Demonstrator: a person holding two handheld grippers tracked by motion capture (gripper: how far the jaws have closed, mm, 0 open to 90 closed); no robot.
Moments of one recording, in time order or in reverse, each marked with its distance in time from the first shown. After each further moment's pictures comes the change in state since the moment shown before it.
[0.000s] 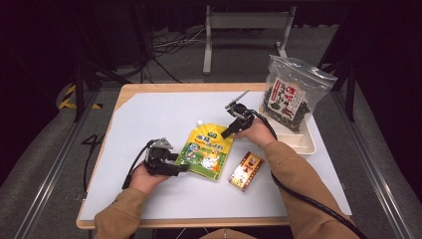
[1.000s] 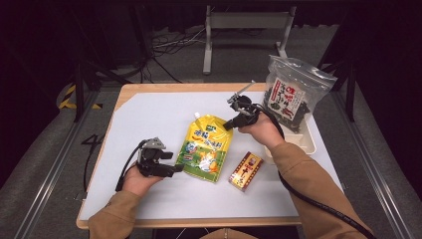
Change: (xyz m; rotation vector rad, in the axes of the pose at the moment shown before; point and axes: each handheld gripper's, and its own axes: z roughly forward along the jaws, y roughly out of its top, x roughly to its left) left arm 0.000 -0.005 -0.026 -0.050 0.028 -0.012; right arm 0.047 0.000 -0.061 -0.123 -0.063 -0.176
